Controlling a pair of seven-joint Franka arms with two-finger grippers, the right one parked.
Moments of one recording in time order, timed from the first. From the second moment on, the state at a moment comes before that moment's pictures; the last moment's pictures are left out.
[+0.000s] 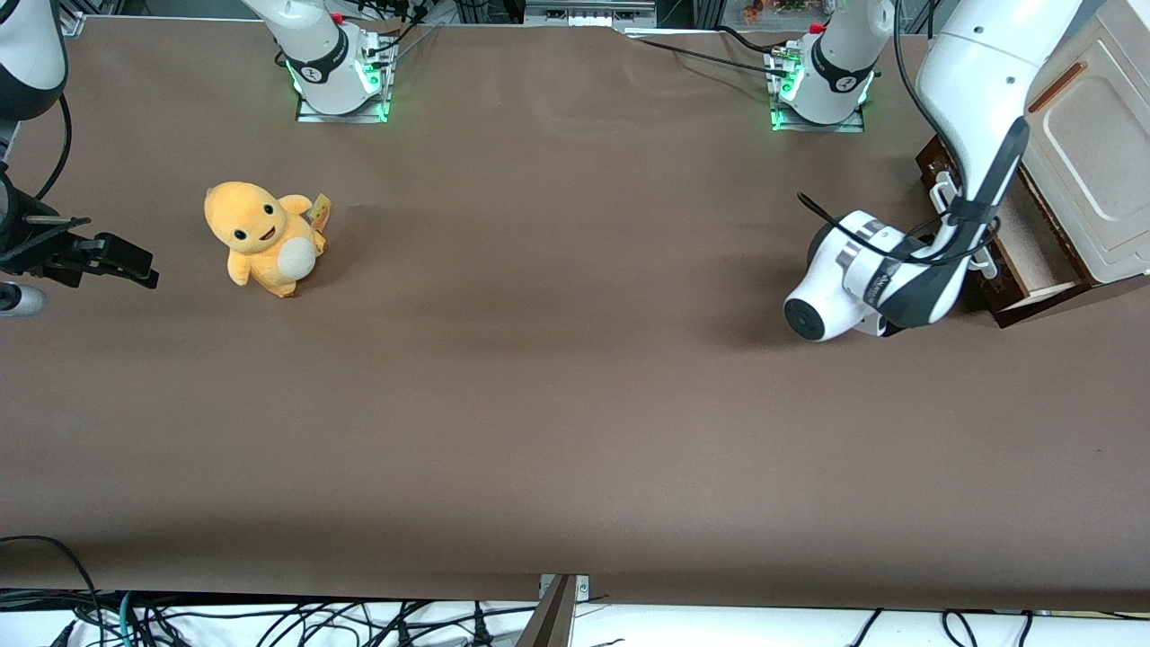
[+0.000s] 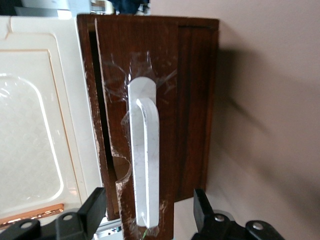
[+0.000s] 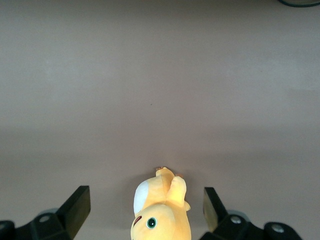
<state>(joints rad) 0.08 0.57 -0.39 -1.83 0.79 1.23 -1.06</state>
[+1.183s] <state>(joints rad) 0.07 0.51 -0.42 -1.36 0.59 1.21 -0.55</state>
